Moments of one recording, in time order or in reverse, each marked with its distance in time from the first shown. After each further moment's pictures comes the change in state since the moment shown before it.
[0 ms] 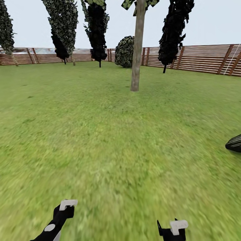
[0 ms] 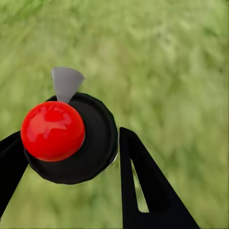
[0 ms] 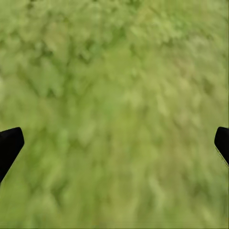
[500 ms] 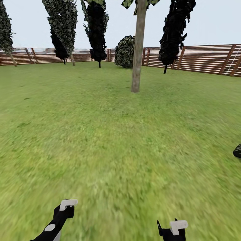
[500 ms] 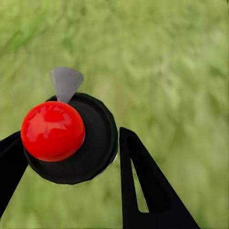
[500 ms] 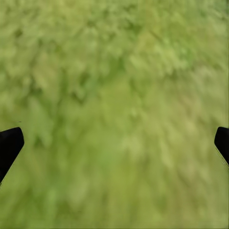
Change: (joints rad) left arm 0.000 0.000 0.000 0.000 0.000 -0.002 0.000; right arm 0.000 0.000 0.000 0.000 0.000 0.000 0.000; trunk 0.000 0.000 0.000
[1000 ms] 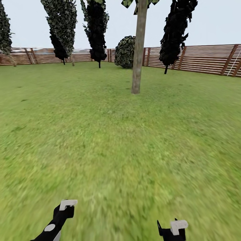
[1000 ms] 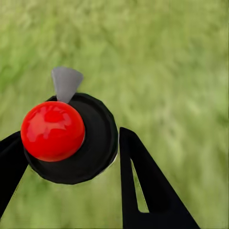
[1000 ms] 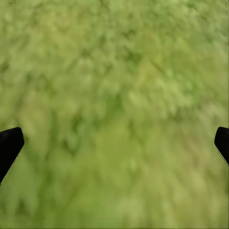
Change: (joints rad) left arm 0.000 0.000 0.000 0.000 0.000 0.001 0.000; right arm 0.000 0.000 0.000 0.000 0.000 0.000 0.000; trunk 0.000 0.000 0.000
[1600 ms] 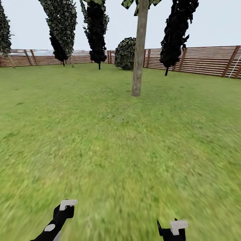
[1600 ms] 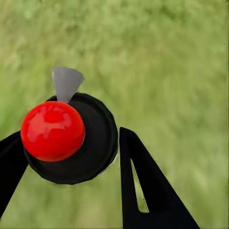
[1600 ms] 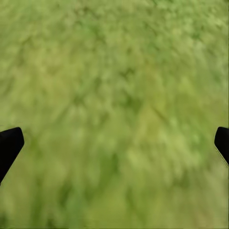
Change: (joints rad) left arm 0.000 0.000 0.000 0.000 0.000 0.000 0.000; right arm 0.000 0.000 0.000 0.000 0.000 0.000 0.000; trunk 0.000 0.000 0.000
